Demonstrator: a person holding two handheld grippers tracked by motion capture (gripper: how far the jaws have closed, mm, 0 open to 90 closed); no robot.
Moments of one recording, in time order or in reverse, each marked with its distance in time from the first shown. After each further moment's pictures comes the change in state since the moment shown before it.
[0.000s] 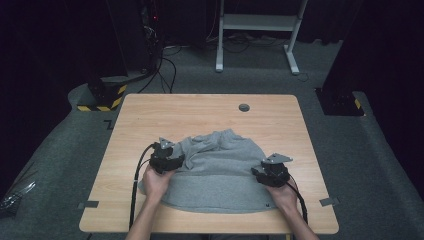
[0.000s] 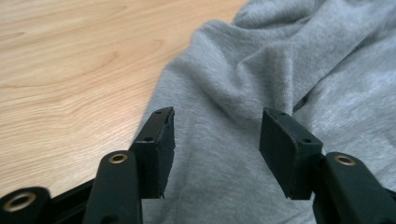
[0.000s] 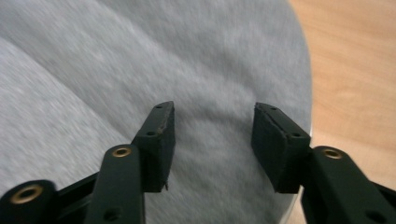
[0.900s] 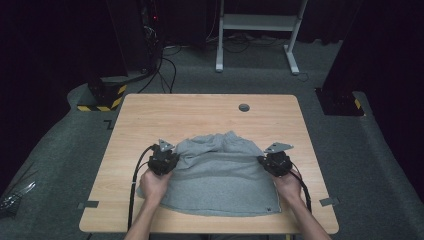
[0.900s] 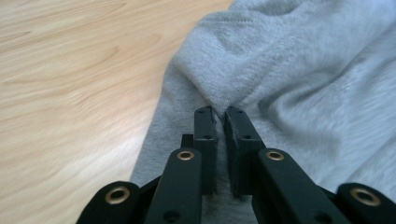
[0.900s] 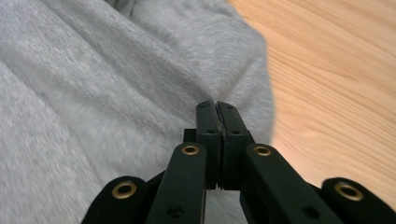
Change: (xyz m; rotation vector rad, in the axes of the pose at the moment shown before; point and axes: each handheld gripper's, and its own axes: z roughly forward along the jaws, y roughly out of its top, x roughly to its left) left arm -0.001 -0.009 -0.024 0.013 0.014 0.035; right arm -0.019 0.026 -0.011 0.047 0.014 -0.085
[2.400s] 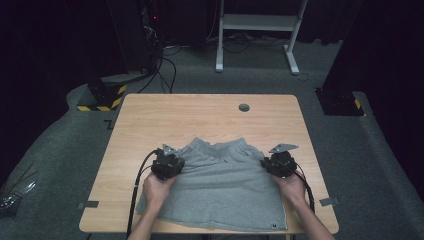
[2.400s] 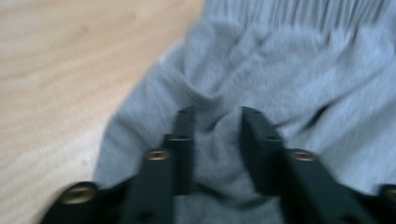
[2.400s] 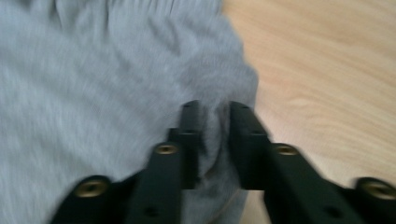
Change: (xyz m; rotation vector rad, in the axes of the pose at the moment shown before) left arm -0.009 0.002 0.014 0.002 -0.042 -0.030; right arm -0.012 -0.006 0.005 0.036 0.009 0.097
